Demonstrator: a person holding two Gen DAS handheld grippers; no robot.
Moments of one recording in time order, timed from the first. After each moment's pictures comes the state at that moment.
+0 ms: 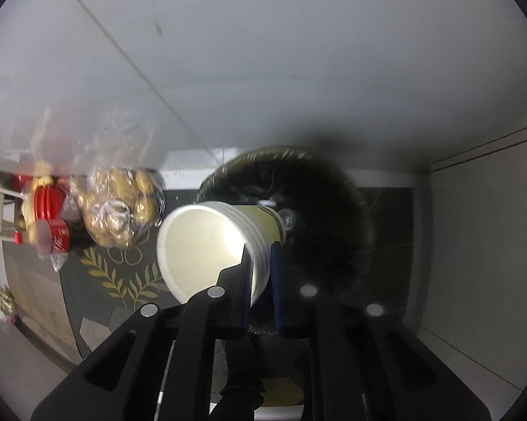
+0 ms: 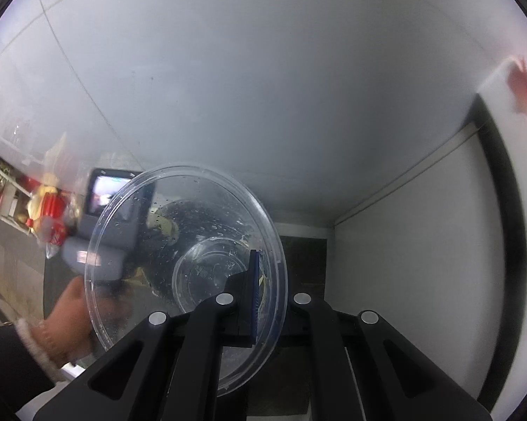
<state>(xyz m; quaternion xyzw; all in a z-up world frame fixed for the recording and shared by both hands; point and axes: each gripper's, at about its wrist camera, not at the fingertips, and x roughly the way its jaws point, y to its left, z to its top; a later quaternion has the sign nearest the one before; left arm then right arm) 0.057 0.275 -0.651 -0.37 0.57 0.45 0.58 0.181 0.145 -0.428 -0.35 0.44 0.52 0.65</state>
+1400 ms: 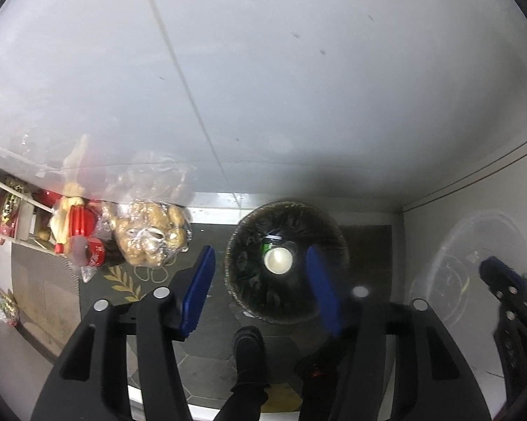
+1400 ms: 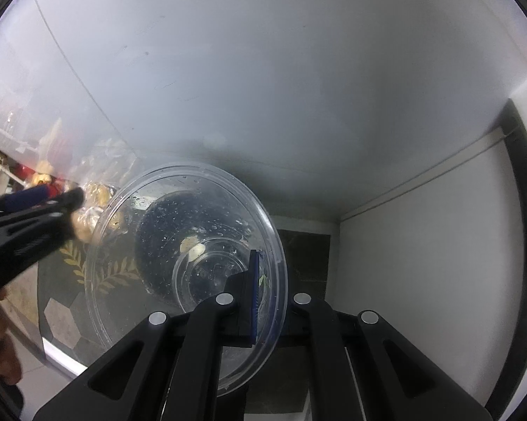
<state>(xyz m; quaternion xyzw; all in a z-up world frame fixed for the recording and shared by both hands) 0.017 0.255 -0.463 -0.34 0.50 0.49 0.63 0.159 0.169 -0.456 -0.38 0.44 0.51 0.63</state>
